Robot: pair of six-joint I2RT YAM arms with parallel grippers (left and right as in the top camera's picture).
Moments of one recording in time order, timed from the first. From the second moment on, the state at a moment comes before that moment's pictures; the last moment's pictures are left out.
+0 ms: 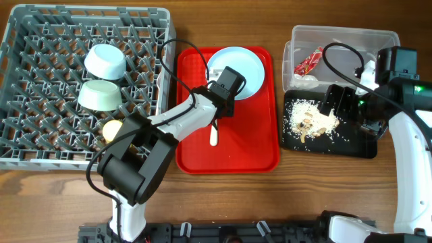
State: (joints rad) left arm -0.64 2.01 1.26 -0.43 -0.22 -0.52; right arm -0.16 1.37 1.33 -1.27 -0.17 0.20
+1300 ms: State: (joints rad) left arm -0.64 2.01 1.27 -0.47 -0.22 -0.52; right arm -0.16 1.37 1.33 -1.28 -0.17 0.20
